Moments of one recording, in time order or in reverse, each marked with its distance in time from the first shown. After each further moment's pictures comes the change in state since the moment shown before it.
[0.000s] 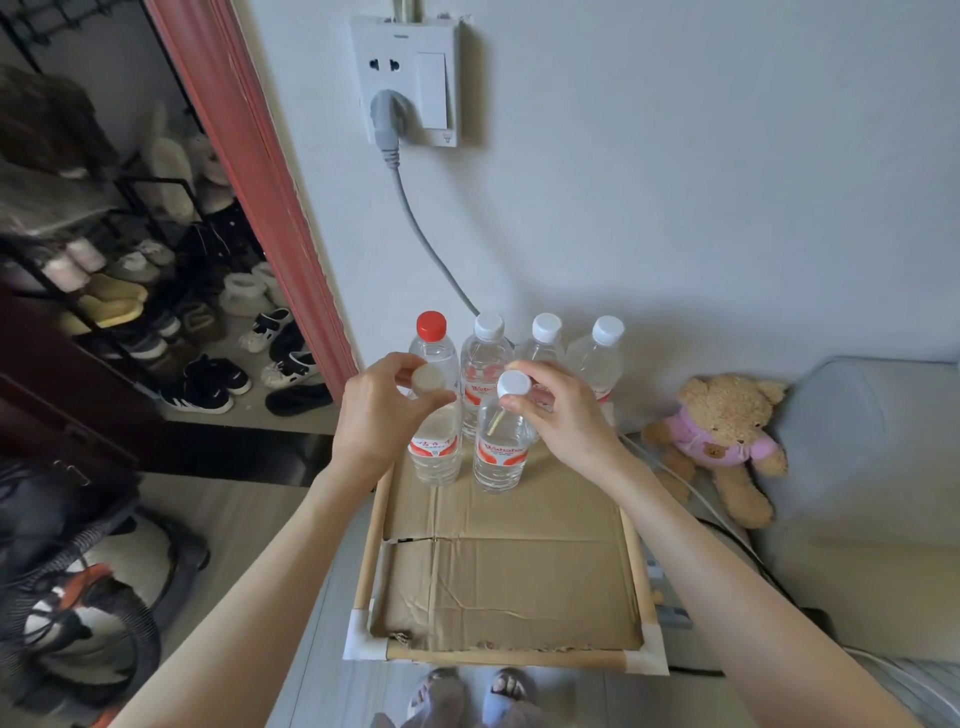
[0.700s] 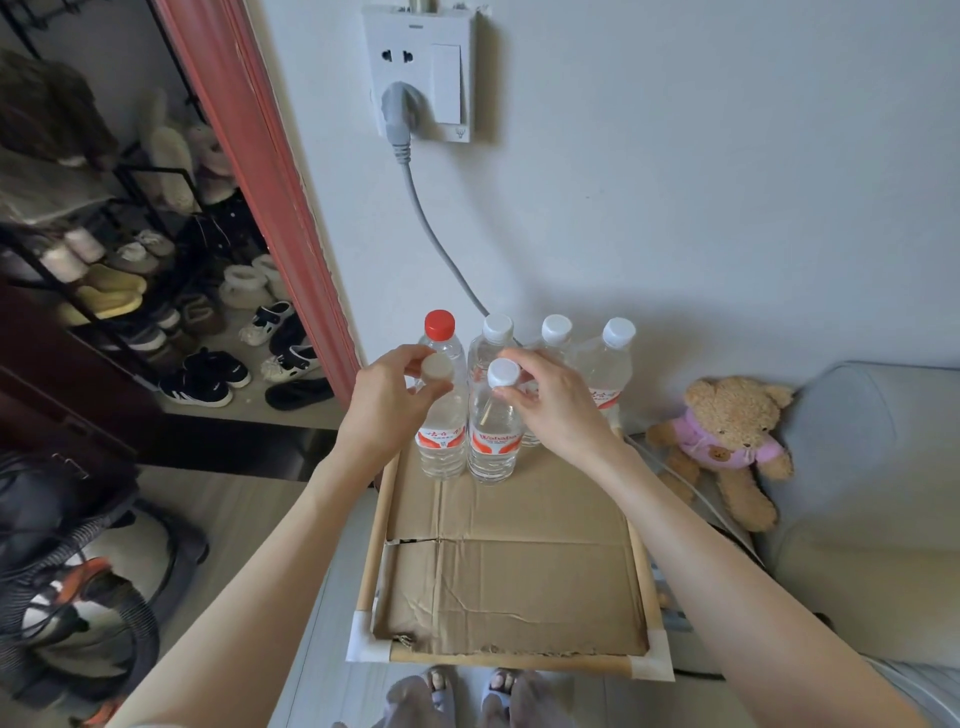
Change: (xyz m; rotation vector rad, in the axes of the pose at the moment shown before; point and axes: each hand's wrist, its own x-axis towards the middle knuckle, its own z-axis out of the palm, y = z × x) left_hand 0.013 -0.004 -0.001 0.012 -0.077 0.087; right_hand 0.022 -0.003 0.013 -0.215 0.010 -0.070
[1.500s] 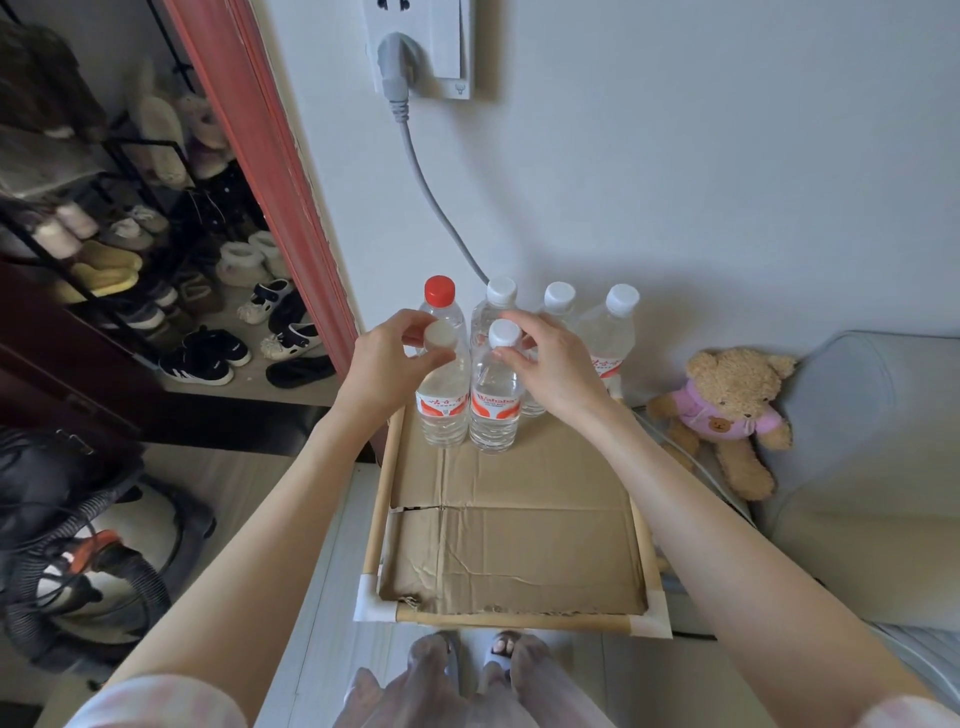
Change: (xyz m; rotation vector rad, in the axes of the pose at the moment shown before) left_hand 0.005 -0.008 -0.001 -0.039 -0.071 -0.005; right_hand 0.005 0.001 0.005 0.013 -0.009 0.087
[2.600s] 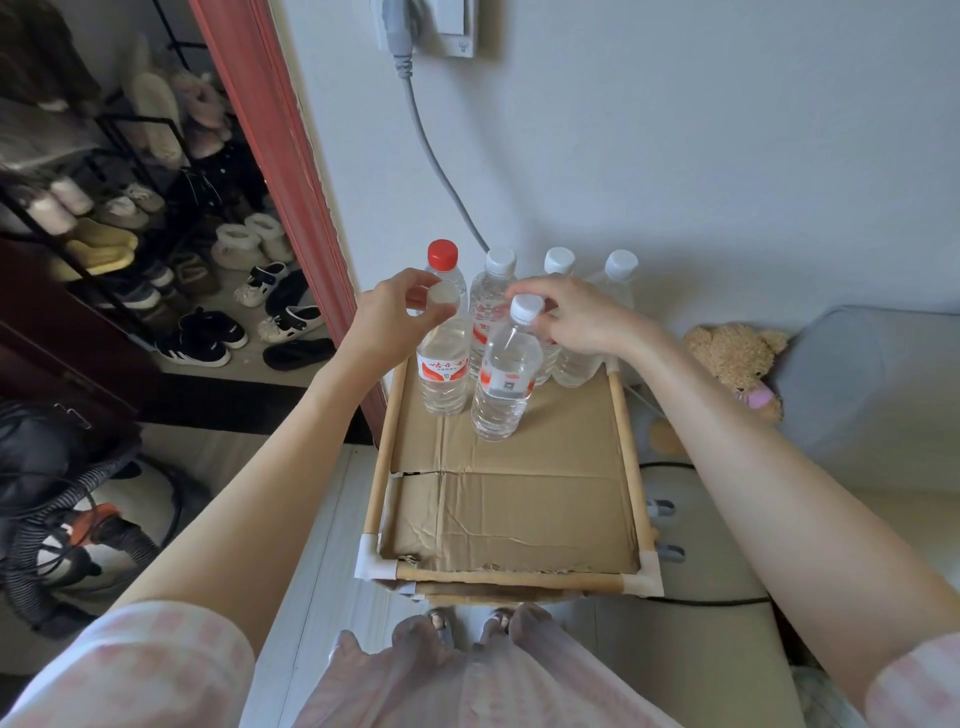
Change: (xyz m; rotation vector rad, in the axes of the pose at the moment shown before) left_hand -0.002 0.001 -0.003 0.005 -0.059 -0.015; right_hand 0.001 -0.016 -0.044 -0.227 -0.353 0.074
